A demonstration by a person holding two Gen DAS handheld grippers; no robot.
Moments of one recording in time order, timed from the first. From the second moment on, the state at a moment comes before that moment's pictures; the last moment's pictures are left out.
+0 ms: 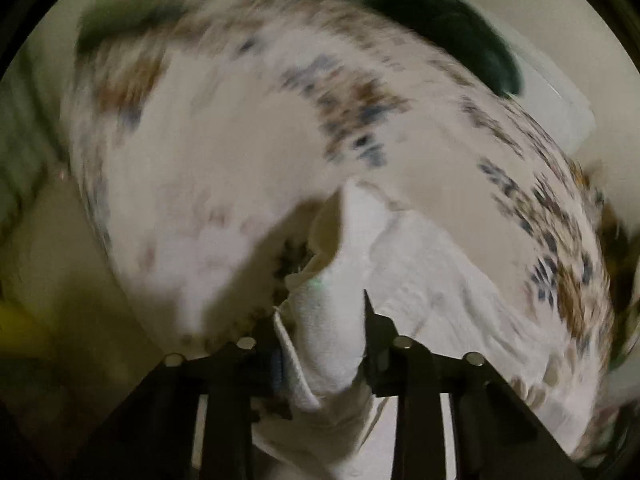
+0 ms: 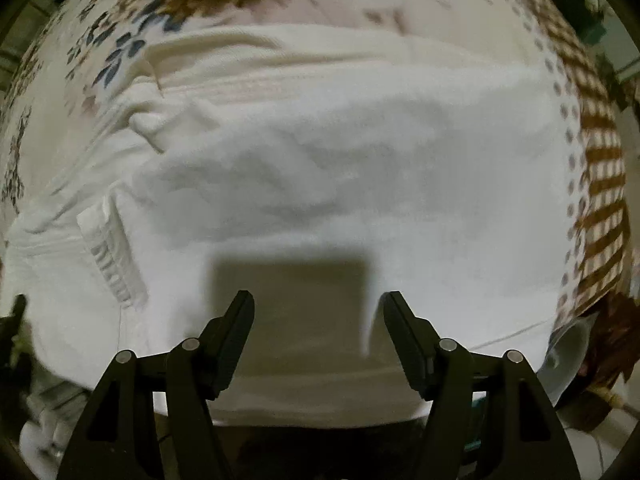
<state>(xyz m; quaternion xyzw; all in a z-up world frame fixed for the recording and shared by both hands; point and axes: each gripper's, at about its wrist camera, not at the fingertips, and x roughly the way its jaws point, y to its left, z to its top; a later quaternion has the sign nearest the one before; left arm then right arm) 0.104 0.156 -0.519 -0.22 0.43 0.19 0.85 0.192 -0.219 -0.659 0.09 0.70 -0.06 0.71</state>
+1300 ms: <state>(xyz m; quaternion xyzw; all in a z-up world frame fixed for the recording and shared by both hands) 0.138 -0.235 -0.444 -0.08 0.55 -0.27 0.78 0.068 -0.557 -0.579 0.29 0.64 -0.10 0.71</state>
